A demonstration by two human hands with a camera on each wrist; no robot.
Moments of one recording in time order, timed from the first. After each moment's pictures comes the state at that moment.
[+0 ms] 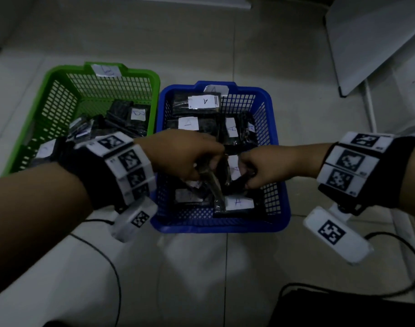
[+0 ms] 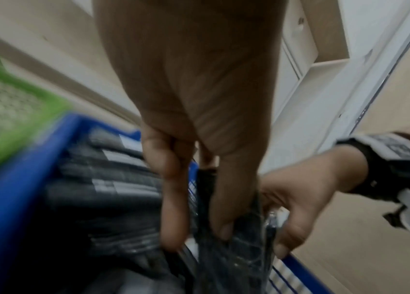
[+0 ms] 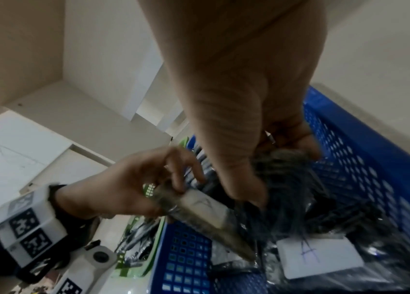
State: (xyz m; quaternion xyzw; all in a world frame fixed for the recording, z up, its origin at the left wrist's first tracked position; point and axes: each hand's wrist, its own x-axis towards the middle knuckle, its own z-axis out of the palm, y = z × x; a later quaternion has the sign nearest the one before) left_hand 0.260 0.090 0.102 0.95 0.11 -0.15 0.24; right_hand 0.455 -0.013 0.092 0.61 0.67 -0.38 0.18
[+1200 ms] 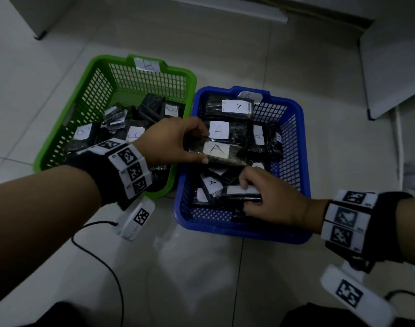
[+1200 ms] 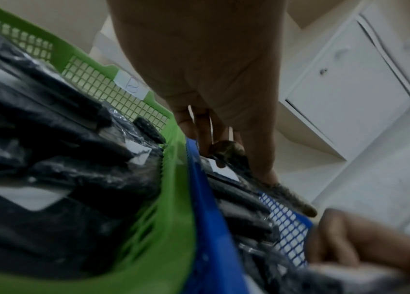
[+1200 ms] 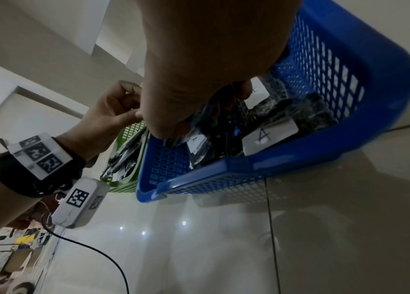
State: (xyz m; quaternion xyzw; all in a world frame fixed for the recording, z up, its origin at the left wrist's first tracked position) left_hand 0.184 0.114 0.074 0.88 0.35 0.07 0.32; right_hand 0.400 -0.053 0.065 0.62 0.68 -0.37 -0.10
